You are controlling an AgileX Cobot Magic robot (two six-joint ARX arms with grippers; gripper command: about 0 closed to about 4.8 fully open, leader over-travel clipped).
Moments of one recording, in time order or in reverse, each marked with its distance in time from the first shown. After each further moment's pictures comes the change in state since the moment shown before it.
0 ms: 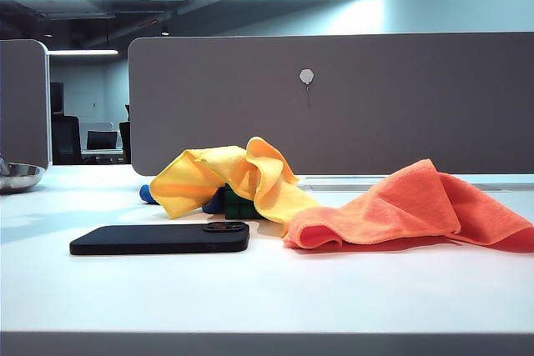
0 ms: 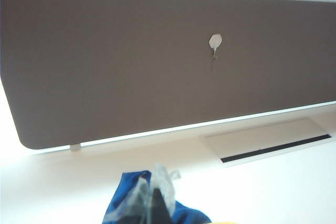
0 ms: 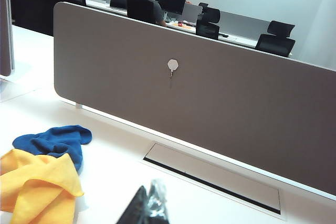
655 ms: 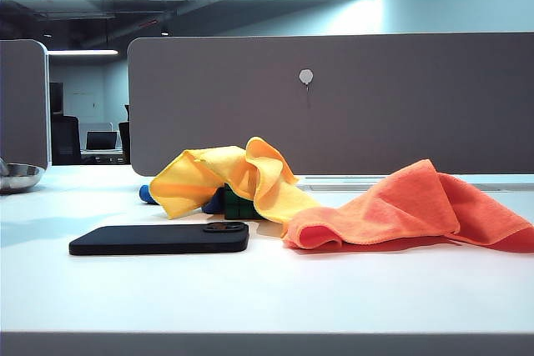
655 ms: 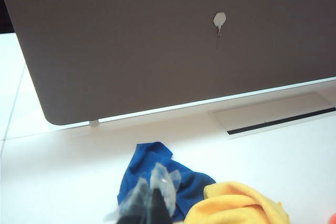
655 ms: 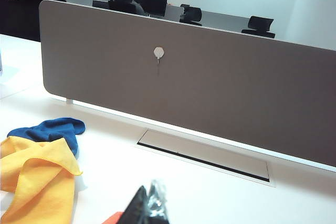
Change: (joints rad) left arm 0.003 -0.177 -0.040 -0.213 -0.045 0.067; right arm 0.000 -0.290 -0.165 -0.106 0.072 0.048
